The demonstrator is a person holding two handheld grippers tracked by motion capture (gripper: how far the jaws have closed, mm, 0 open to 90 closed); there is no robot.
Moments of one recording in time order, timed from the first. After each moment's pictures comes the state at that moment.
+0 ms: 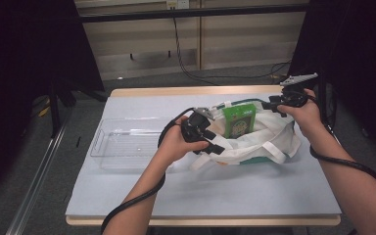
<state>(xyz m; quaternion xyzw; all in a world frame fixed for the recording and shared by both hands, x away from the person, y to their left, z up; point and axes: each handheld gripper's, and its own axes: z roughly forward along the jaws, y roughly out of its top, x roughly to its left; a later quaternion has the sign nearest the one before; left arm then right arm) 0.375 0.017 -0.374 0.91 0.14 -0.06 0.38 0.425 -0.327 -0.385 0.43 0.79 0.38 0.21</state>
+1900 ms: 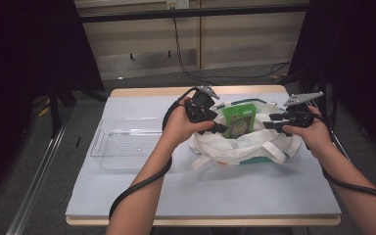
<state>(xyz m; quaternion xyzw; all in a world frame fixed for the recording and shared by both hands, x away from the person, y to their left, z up) 0.403 0.003 -0.334 0.91 0.16 0.00 0.38 0.369 -0.323 -0.397 0.39 0.82 0.39 0.17</state>
